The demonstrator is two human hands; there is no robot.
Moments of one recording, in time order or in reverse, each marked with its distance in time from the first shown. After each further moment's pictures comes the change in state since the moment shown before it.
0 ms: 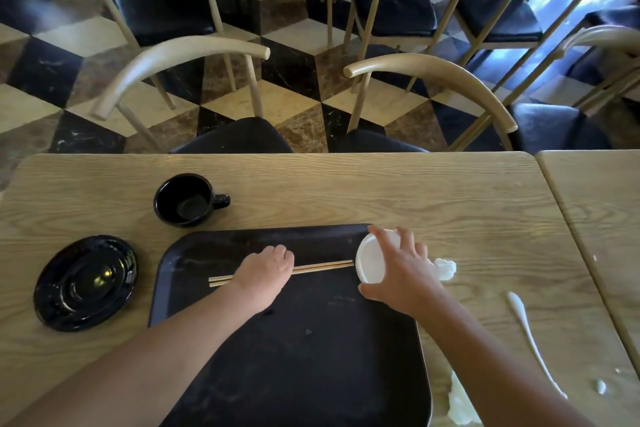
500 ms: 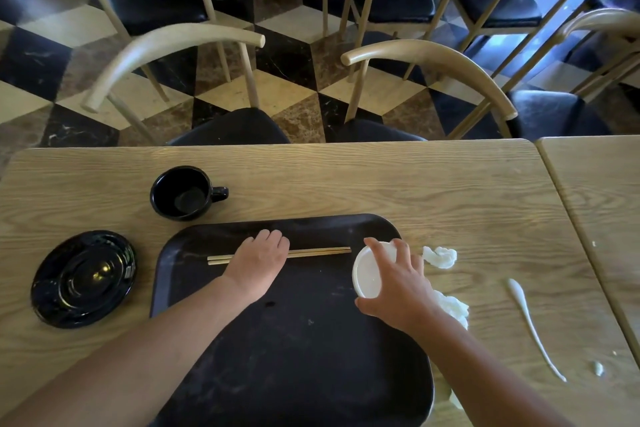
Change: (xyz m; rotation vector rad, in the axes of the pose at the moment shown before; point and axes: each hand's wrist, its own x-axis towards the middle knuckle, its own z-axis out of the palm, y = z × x) left_hand -0.003 -0.013 0.004 0.030 0.091 0.000; right_hand -0.024 -0.002 0.030 0.018 -0.028 0.014
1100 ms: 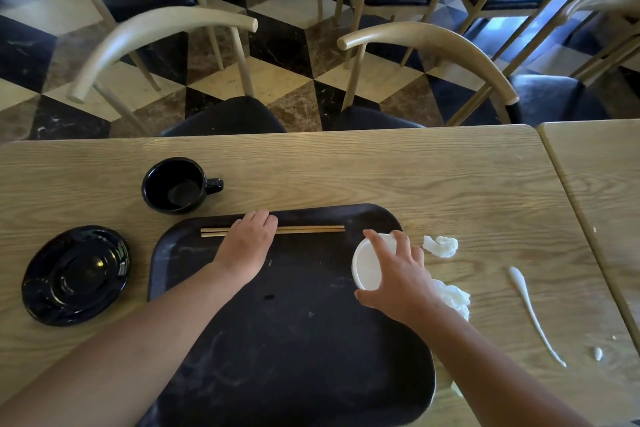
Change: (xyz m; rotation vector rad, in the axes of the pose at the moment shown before) left_hand 0.013 -0.019 0.007 -0.194 0.140 -0.102; right_hand 0.002 0.002 0.006 0.003 0.006 0.016
